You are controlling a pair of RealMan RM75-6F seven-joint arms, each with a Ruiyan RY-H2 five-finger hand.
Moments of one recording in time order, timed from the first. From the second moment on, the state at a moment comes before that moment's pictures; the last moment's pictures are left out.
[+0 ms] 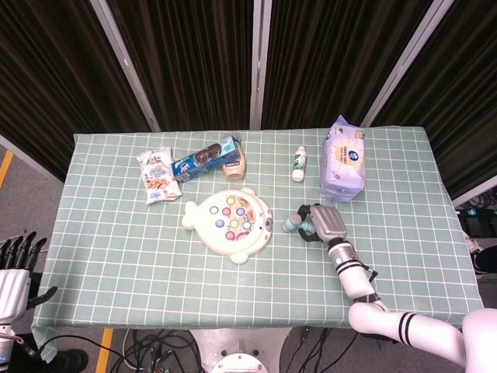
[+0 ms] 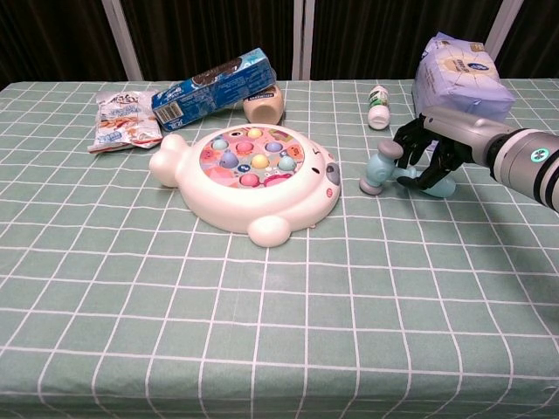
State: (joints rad) left arm 0.00 -1.26 -0.02 -1.39 1.53 1.58 0.05; right arm 0.70 -1.62 0.24 -1.41 -0.88 0.92 -0.27
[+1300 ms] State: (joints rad) left arm 0.02 -1.25 -0.02 -1.41 1.53 1.60 0.06; right arm 0.91 -1.29 0.27 -1.67 -0.89 0.65 -0.26
